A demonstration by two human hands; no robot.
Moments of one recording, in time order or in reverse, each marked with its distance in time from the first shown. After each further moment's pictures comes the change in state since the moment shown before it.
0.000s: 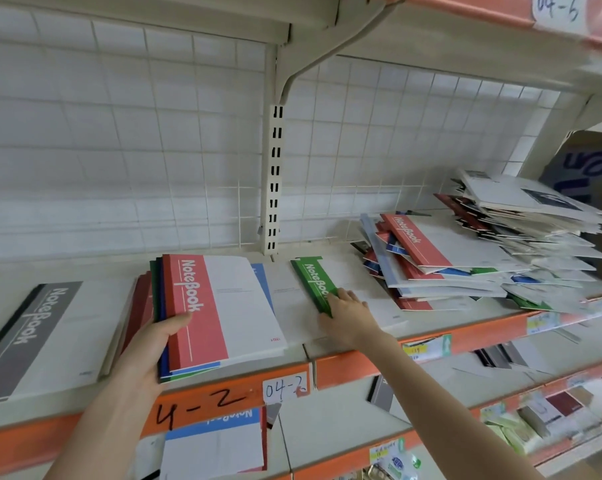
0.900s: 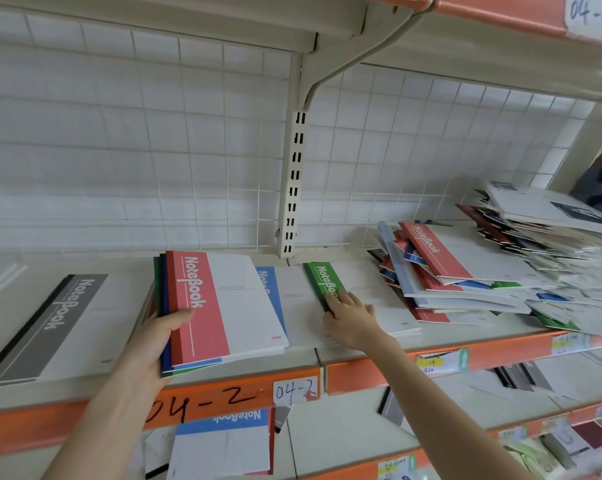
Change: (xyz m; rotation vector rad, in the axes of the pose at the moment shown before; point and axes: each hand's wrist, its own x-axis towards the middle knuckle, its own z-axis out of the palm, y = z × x) left_hand 0.004 0.006 -0.012 0.023 0.076 -0.014; right_hand 0.016 -0.006 0.007 -0.039 -0.030 -0.067
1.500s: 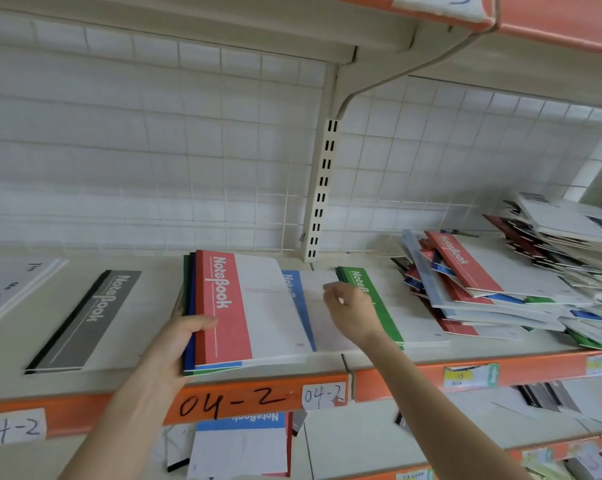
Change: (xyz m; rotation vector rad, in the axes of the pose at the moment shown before) left_hand -0.002 0.001 -0.020 -0.026 -0.050 -0.047; right_hand -0.010 -0.057 -0.018 0.617 0.290 -0.055
